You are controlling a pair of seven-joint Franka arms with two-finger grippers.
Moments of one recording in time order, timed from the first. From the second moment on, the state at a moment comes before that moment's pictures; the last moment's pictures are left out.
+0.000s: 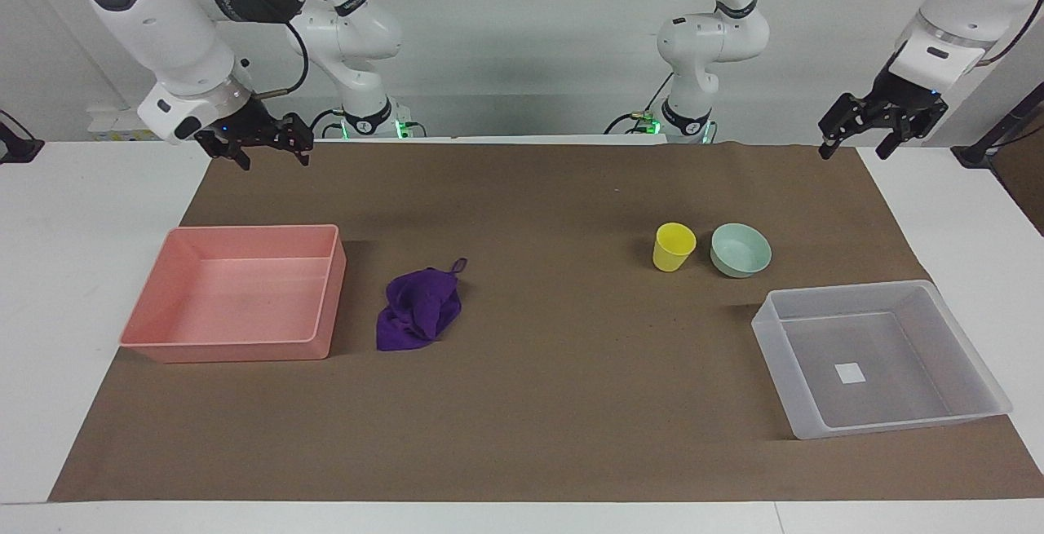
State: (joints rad) left arm -0.02 -0.15 0.00 -1.69 -0.05 1.56 0.06; right arm -0.04 -0.12 0.00 -1.81 0.02 1.49 -0.08
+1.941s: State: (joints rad) left arm -0.02 -0.05 0.01 -2.07 -0.02 1.89 -0.04; right arm 0.29 0.37 0.02 -1.89 0.09 2.25 0.07
